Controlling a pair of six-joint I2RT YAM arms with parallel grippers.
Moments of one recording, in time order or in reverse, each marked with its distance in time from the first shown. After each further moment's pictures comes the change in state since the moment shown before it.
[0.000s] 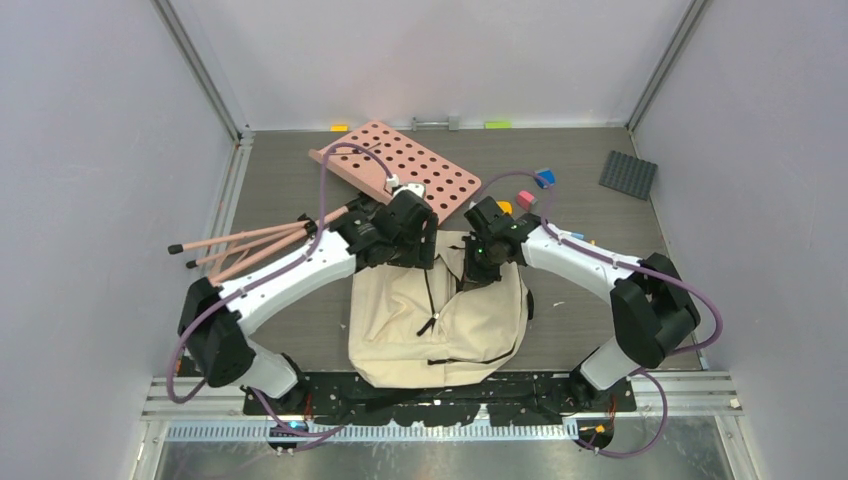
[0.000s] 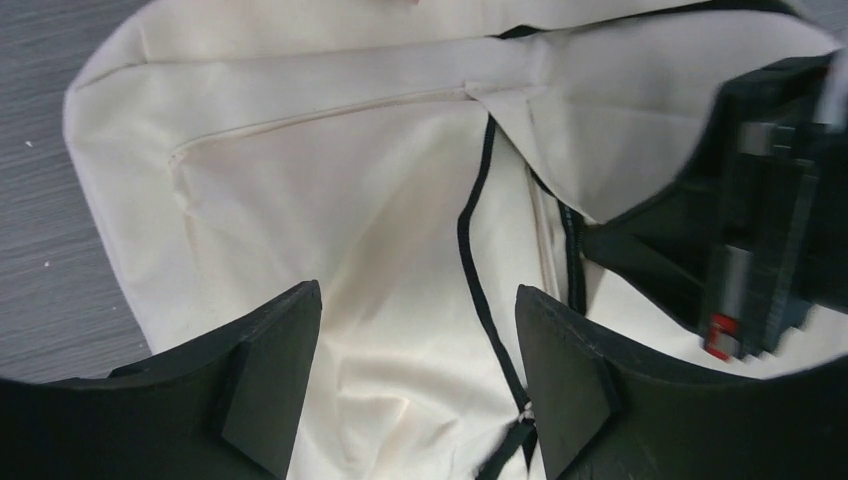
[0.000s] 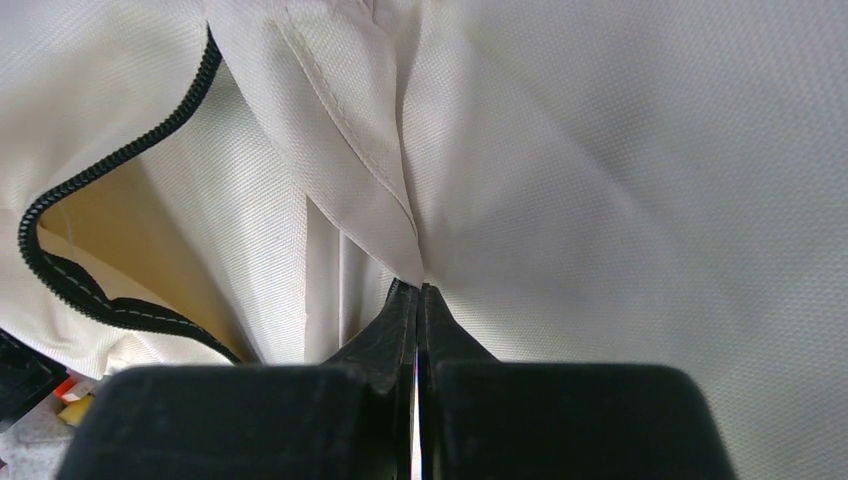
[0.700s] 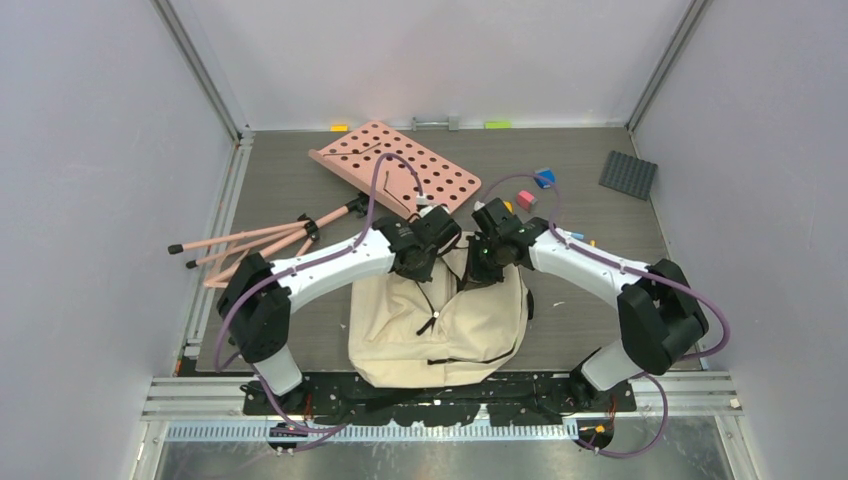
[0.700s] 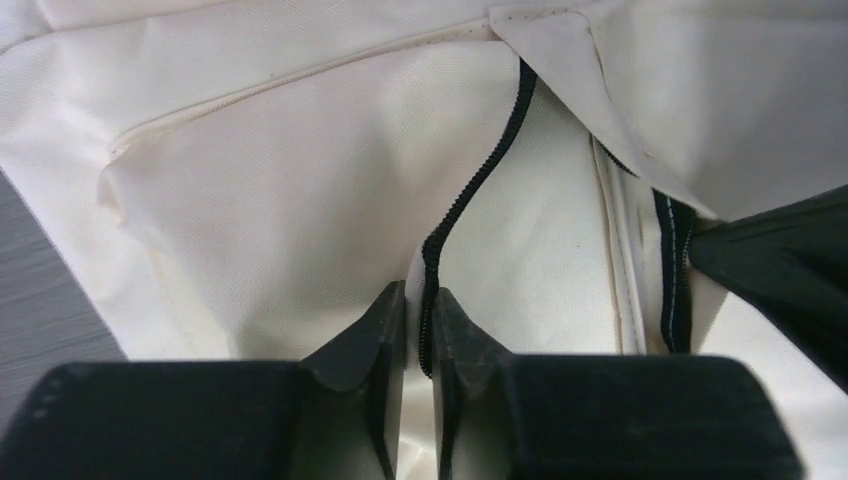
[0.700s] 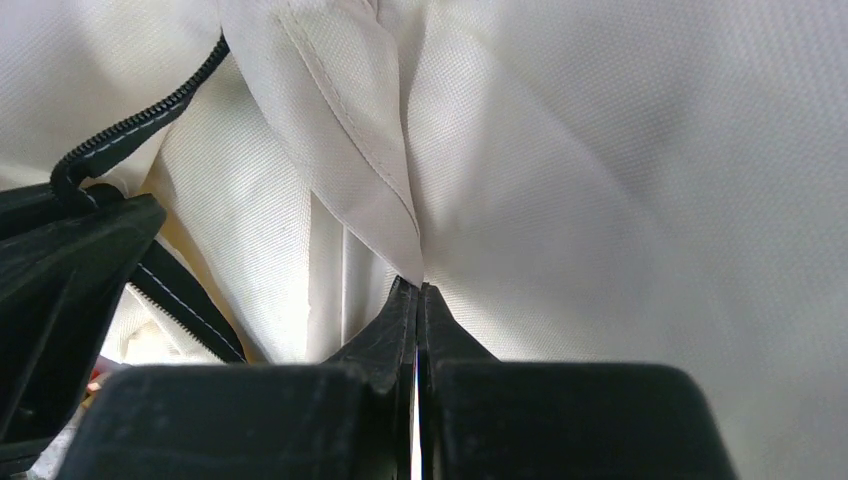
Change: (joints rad) left arm -0.075 0.242 0.034 -0.047 -0.052 0.053; right arm -0.035 -0.043 -0.062 0.072 -0.051 0.001
